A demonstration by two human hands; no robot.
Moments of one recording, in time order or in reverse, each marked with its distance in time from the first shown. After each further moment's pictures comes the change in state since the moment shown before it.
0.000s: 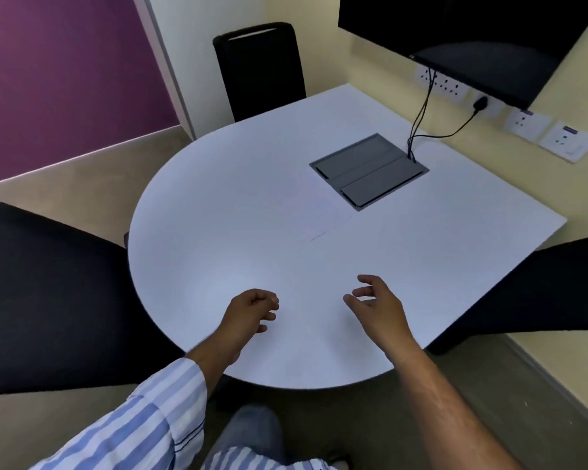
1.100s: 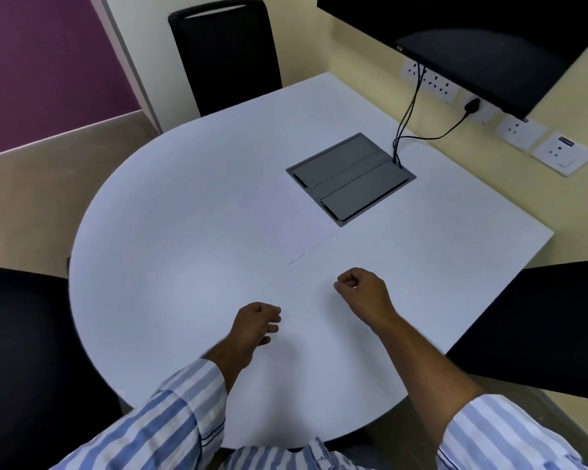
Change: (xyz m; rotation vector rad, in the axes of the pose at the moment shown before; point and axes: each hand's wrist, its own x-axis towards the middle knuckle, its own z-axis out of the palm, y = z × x) left_hand 0.138 0.026 0.064 -0.053 -0.033 -0.250; right_hand 0.176 -0.012 -0.010 -0.208 0.022 0.030
